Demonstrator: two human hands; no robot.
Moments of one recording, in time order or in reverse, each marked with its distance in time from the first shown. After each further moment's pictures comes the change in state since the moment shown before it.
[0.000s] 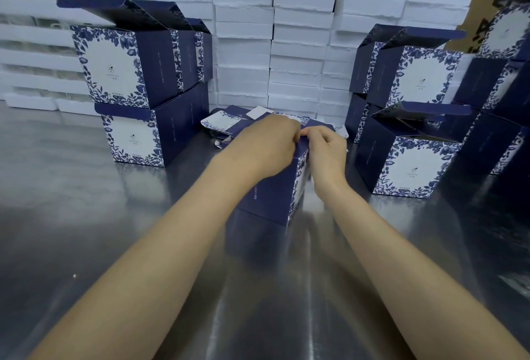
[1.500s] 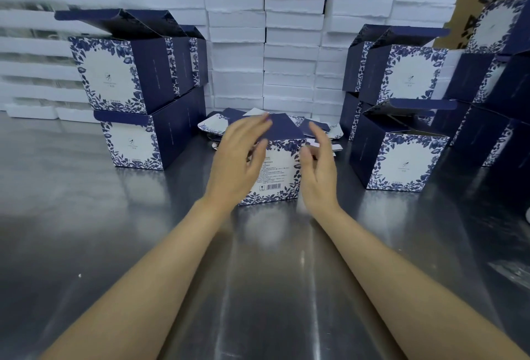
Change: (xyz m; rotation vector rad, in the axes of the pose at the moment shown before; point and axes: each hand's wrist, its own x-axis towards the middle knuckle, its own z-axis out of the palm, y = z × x) left_hand -0.014 -0.052 0.067 -0.309 0.687 0.259; right_hand -0.023 0.047 -0.017 -0.116 -0.058 -0.488
